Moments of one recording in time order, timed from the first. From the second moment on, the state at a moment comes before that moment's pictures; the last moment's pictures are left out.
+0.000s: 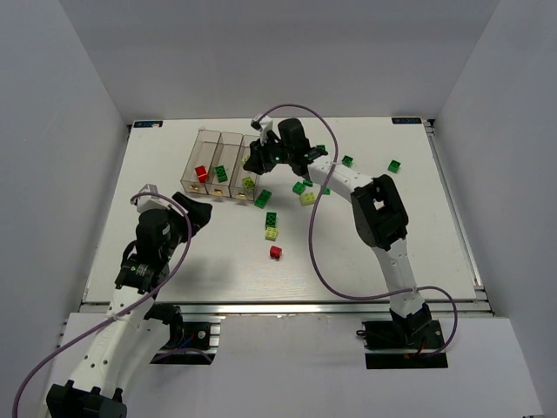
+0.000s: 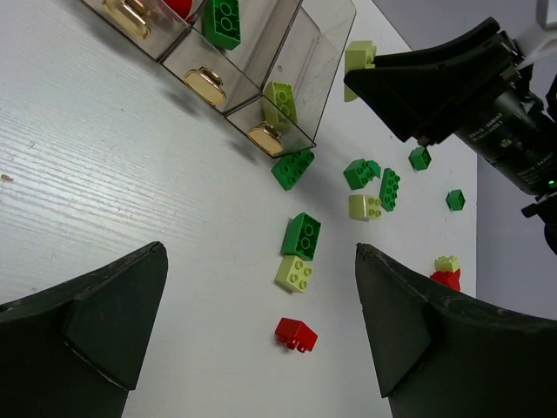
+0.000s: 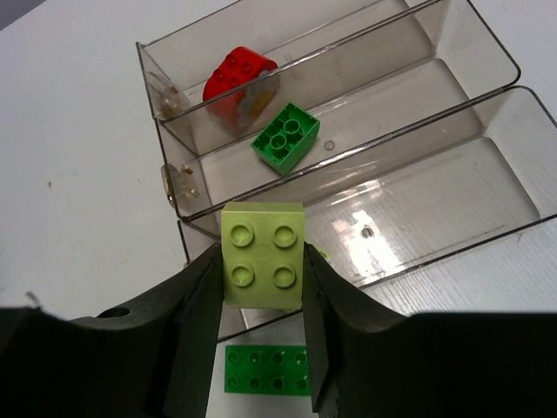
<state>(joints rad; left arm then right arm) -0.22 0.64 0.55 -0.29 -0.09 -0.81 0.63 2.27 1.85 0.02 -0.54 -0.01</state>
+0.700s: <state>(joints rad) -0.22 0.73 0.54 -0.21 0.10 -0.79 0.65 2.36 1.91 0.08 -0.51 -0.04</state>
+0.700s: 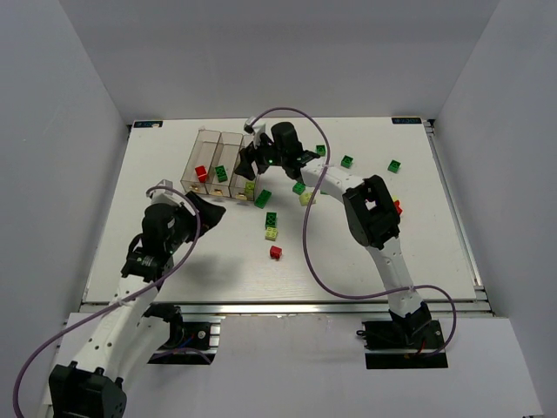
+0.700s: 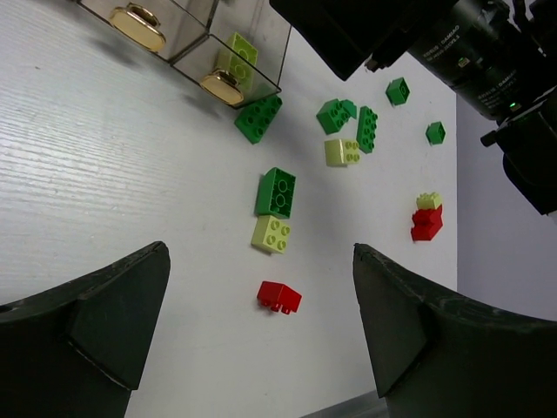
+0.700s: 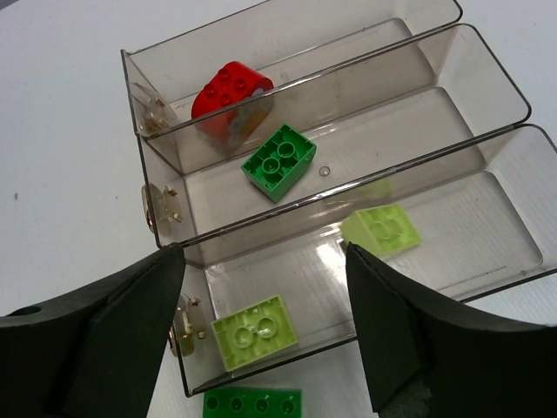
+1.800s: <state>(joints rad) -0.76 1.63 1.11 -0.44 -0.22 -0.62 0.35 1.60 1.19 -0.13 -0.70 -0.13</state>
